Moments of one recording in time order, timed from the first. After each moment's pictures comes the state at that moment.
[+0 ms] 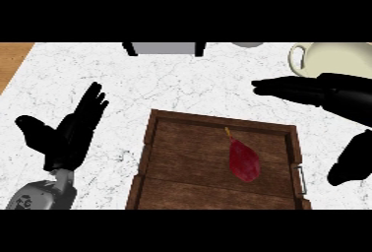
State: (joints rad) left arm -0.15 0.30 -0.19 -1.66 0.27 0.26 0.28; right arm -0.59 -0.77 0.26 -1.73 -0.03 0.74 0.04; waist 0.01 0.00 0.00
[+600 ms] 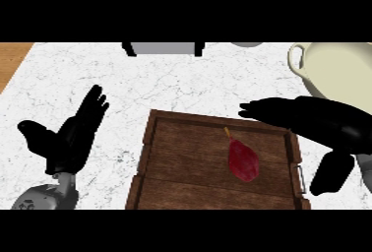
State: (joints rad) left arm -0.13 0.26 -0.17 -1.68 0.22 0.24 0.28; right arm -0.50 -0.67 0.32 -1.79 0.21 0.80 0.12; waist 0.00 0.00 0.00
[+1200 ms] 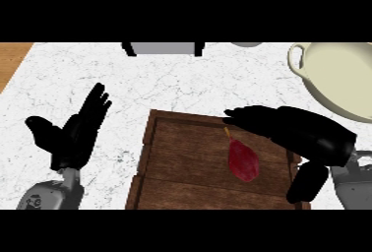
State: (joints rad) left arm -0.15 0.20 -0.12 -1.65 0.17 0.20 0.28; right arm -0.44 -0.46 0.28 -1.85 0.32 0.84 0.20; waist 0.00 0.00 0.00
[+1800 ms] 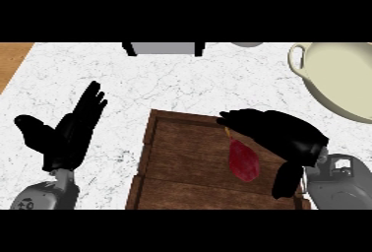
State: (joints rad) left arm -0.14 0.19 -0.09 -1.70 0.14 0.16 0.34; right arm -0.41 -0.37 0.32 -1.80 0.53 0.84 0.22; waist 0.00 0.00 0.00
